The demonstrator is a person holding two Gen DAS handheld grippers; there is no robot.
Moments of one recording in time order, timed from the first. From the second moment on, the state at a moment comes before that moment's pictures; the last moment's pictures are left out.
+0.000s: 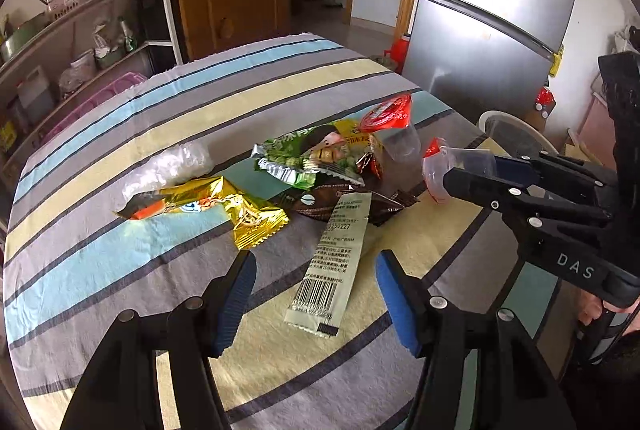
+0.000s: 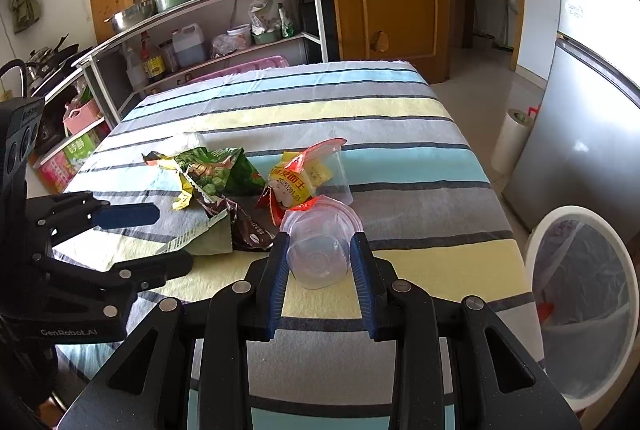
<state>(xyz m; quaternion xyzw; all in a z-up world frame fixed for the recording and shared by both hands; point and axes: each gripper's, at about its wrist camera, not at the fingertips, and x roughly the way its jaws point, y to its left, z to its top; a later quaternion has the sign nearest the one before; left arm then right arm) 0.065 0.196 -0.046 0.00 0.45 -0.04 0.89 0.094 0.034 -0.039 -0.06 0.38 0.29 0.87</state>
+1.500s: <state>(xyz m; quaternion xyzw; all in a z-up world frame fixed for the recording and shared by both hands) 0.058 0.161 -0.020 -0.07 0.43 -0.02 0.90 0.073 0.000 -0.021 -0.04 0.35 0.27 0.90</state>
